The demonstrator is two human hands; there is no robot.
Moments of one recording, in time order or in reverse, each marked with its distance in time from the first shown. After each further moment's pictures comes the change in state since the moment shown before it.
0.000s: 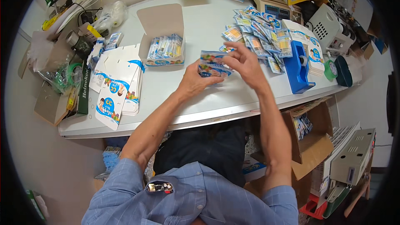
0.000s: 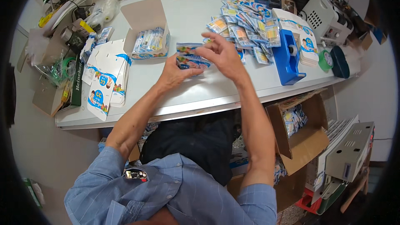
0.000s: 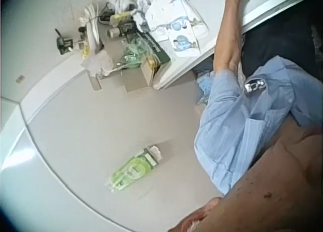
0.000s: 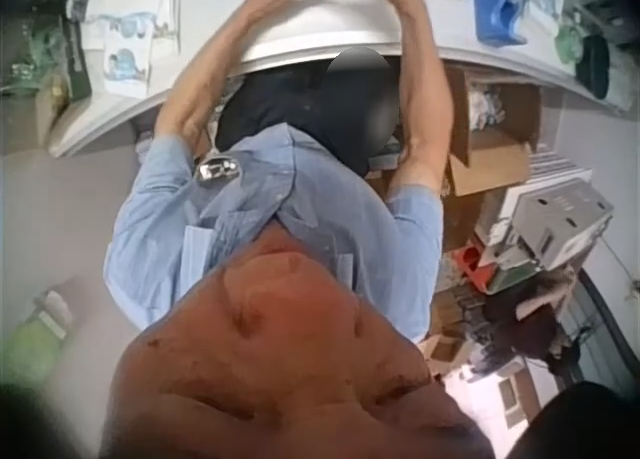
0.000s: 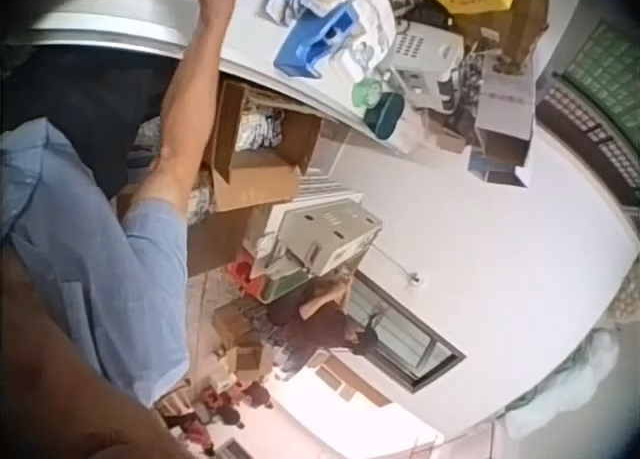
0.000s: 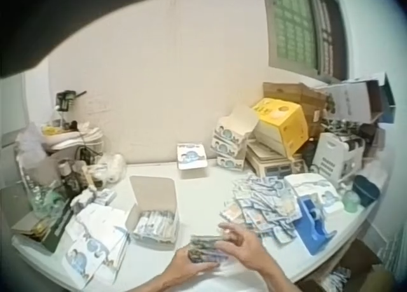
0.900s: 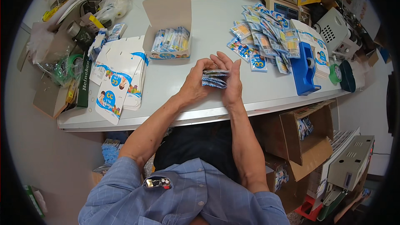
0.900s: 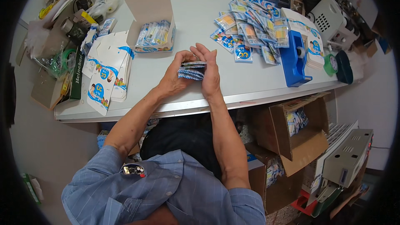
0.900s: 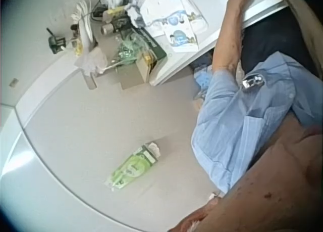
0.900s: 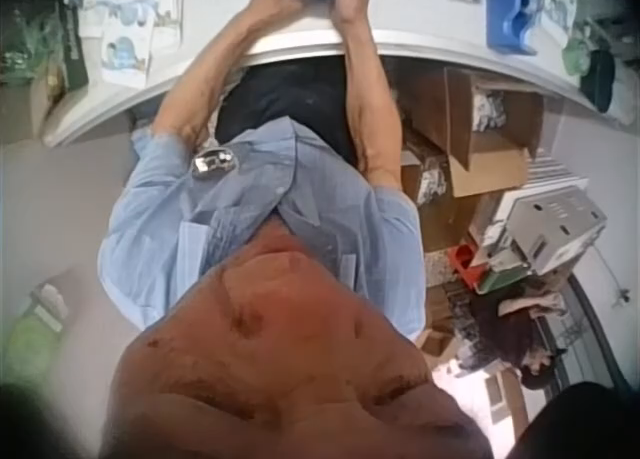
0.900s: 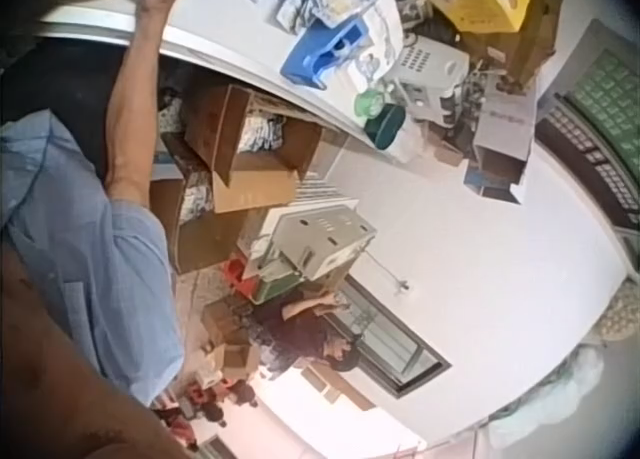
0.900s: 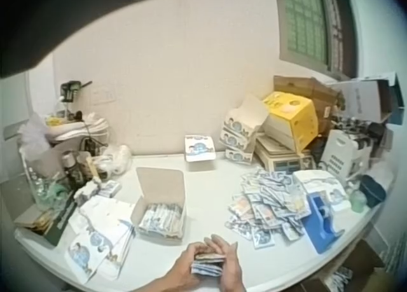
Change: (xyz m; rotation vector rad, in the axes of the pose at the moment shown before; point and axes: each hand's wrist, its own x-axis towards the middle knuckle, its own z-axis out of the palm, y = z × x) left_hand -0.026 -0.027 -0.009 0.227 0.055 0.179; right_hand -0.011 0.070 0.087 0.475 0.299 0.016
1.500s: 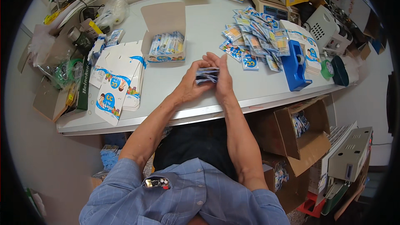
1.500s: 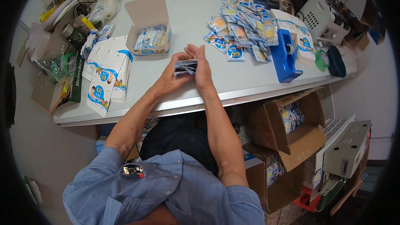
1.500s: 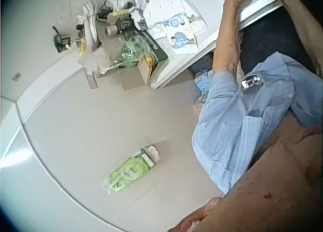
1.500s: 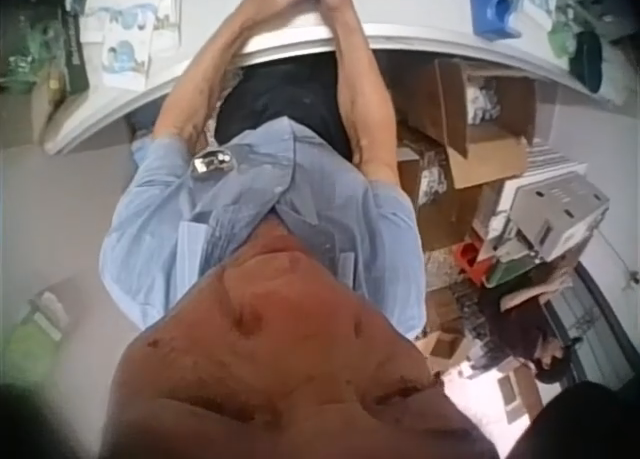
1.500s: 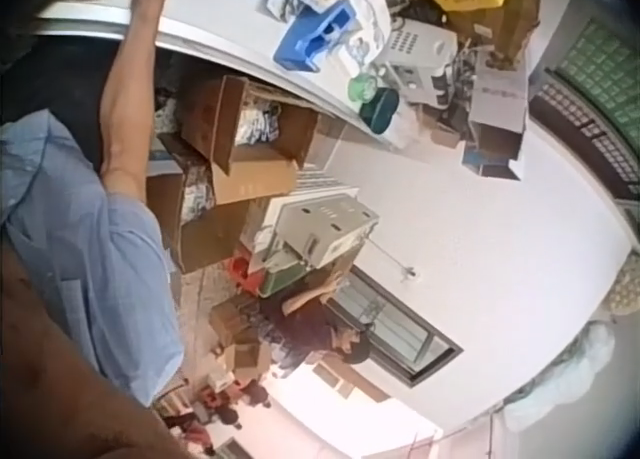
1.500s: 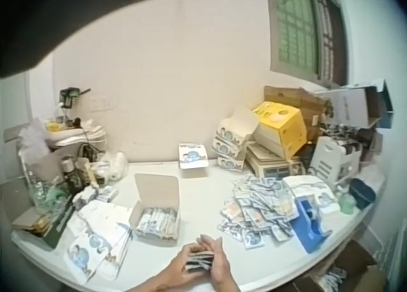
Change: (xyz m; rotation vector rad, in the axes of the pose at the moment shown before) left_hand 0.002 -0.003 0.001 -0.044 0.013 0.080; right_hand 0.007 -0.002 0.004 -0.072 0.043 0.025
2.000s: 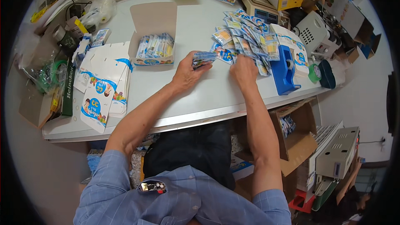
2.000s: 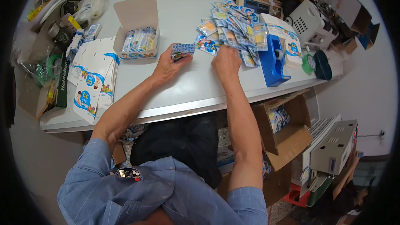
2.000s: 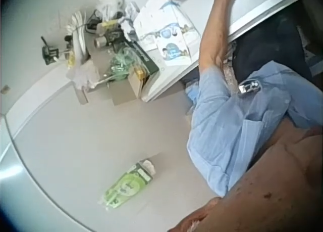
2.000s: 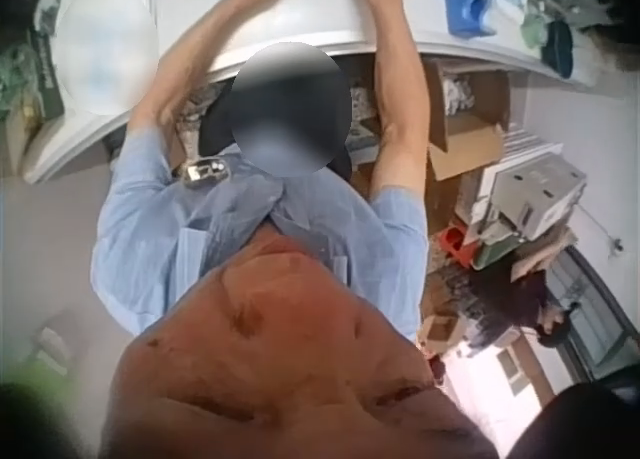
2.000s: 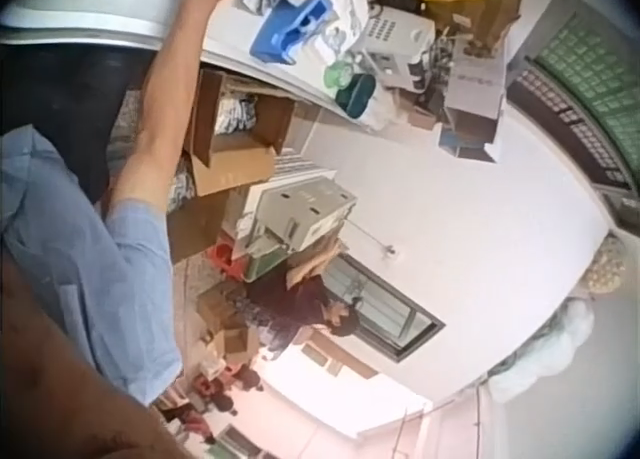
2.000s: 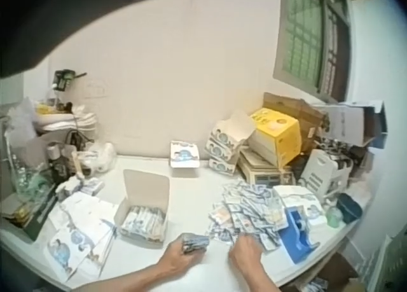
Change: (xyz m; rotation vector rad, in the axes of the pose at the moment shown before) left_hand 0.054 -0.004 0.014 -0.217 0.118 -0.096; right_hand 0.040 -0.068 -0.086 -1.869 0.307 -0.167
